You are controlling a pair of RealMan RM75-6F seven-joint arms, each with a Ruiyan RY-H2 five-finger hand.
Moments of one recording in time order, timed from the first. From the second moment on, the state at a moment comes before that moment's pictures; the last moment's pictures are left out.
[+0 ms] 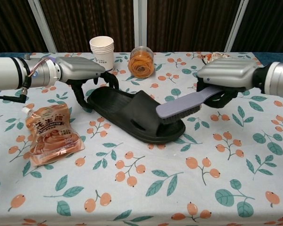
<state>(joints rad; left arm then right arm) -1.01 -1.70 0.02 -0.86 1.55 0.69 -0.29 0.89 -1.50 -0.10 -1.08 -1.65 0.92 0.24</state>
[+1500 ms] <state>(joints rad) -0.42 -1.24 -0.02 -1.39 1.22 1.31 0.03 0.40 -1.11 0.03 -1.51 -1.33 1.33 -0.03</state>
